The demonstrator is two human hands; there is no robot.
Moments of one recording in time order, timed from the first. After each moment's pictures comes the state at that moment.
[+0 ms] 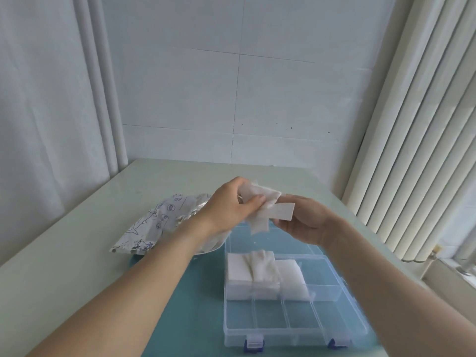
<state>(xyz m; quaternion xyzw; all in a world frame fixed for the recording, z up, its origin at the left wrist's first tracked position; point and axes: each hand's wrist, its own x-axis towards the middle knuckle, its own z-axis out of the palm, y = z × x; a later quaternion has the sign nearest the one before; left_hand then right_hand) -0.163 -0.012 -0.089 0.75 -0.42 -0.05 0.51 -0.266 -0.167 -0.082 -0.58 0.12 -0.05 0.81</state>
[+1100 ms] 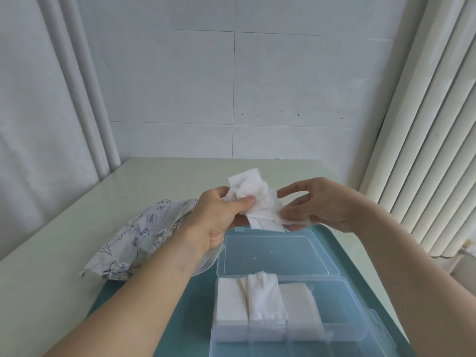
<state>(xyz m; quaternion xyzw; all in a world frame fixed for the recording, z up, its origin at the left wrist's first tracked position) -0.135 -0.056 -0.107 0.60 -0.16 -0.25 0.74 -0.247 -0.232 -0.067 -0.78 0.16 -0.03 0.61</state>
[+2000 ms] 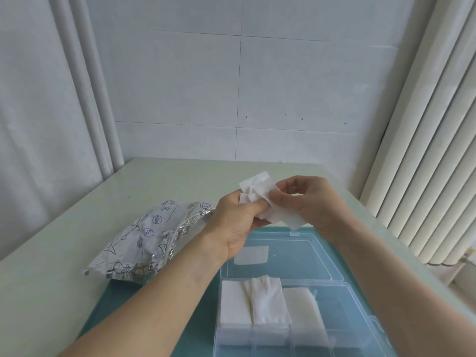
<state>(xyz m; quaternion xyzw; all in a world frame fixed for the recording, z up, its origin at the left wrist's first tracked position) -0.156 -0.067 -0.102 0.55 -0.18 -0.27 0.77 -0.232 -0.200 -0.078 -0.78 0.17 -0.23 0.55</state>
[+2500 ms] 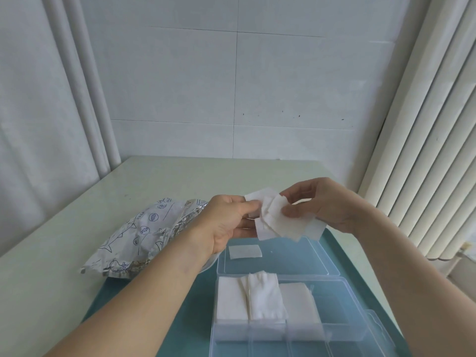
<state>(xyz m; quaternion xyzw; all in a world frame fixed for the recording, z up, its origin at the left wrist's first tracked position) -0.147 -0.056 -0.103 0.62 -0.17 -0.32 0.69 -0.242 -0.239 -0.078 -0.81 0.15 -0.09 0.56</state>
